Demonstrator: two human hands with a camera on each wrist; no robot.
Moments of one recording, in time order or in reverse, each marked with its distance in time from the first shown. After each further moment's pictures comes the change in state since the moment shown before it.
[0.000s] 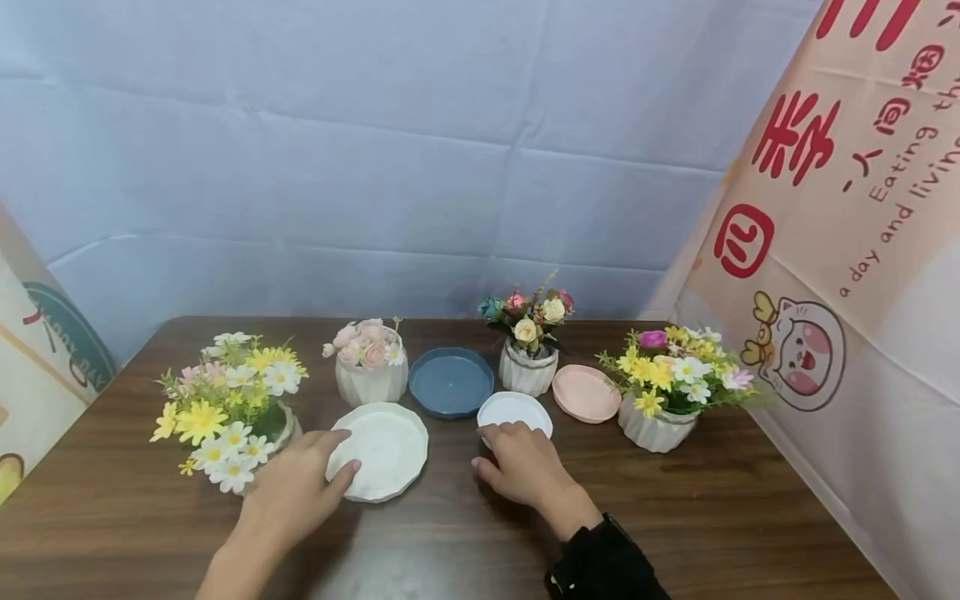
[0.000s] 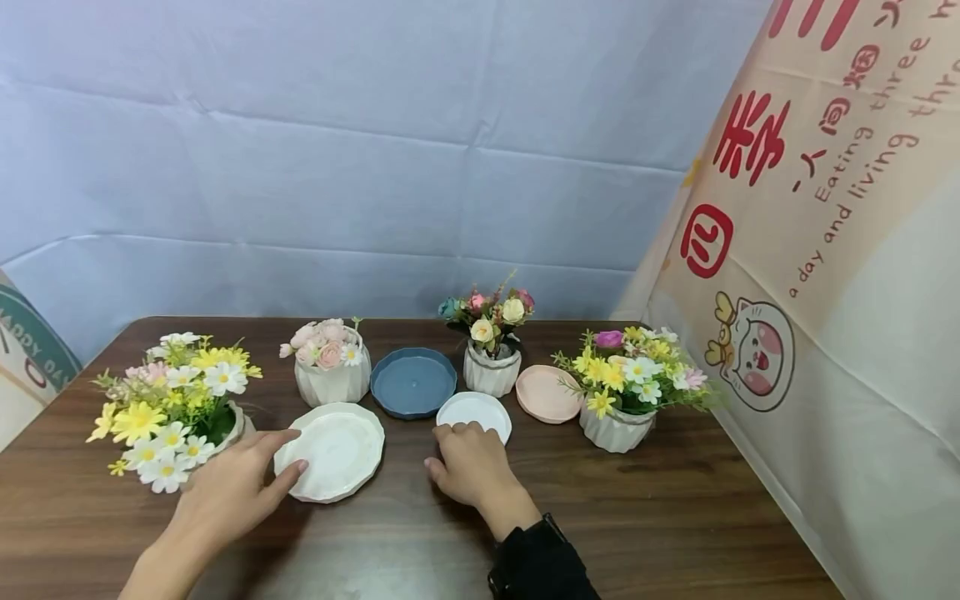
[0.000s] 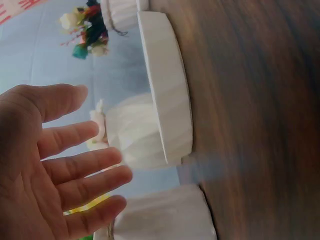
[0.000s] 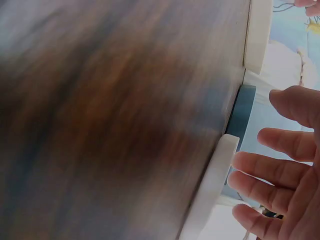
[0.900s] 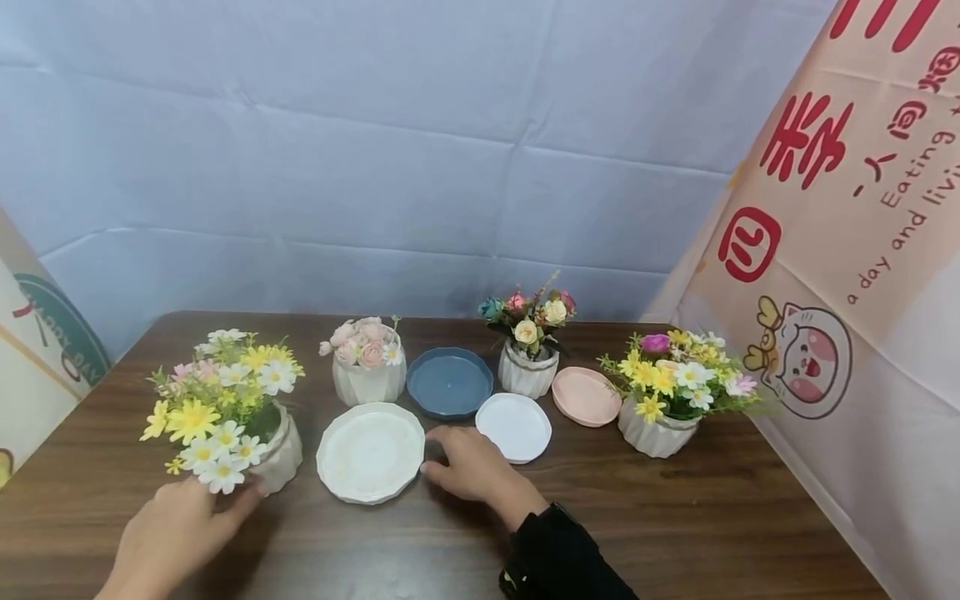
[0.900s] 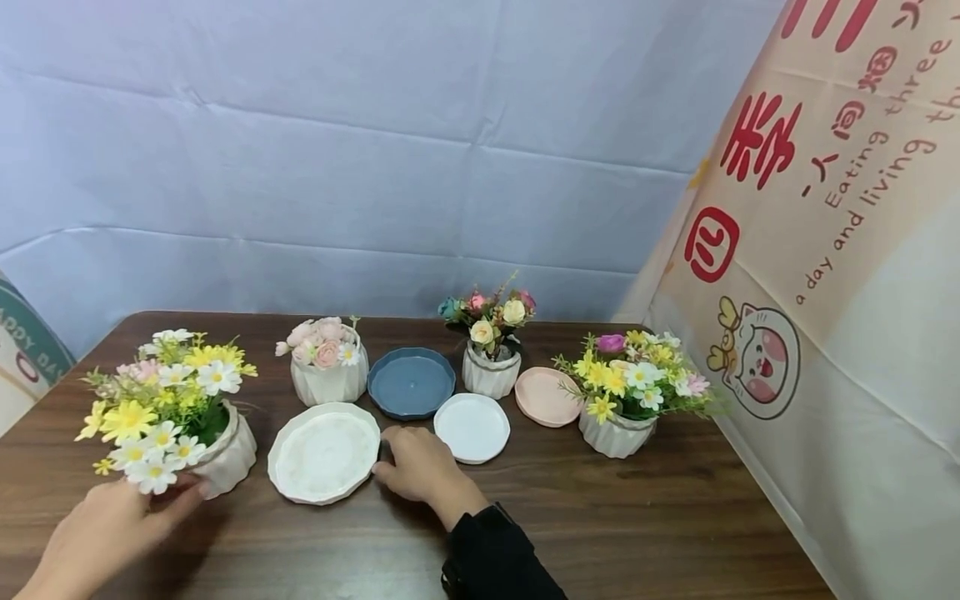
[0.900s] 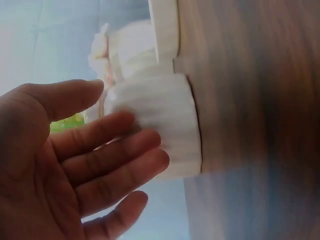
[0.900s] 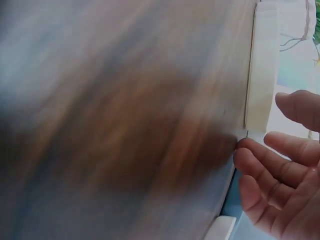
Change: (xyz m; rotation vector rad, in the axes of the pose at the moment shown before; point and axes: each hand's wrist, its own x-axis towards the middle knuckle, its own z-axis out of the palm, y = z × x) left_hand -0.038 -0.060 -0.038 -0.048 -0.141 -0.288; right_hand 0.038 -0.036 0.015 0.249 -0.158 -0.001
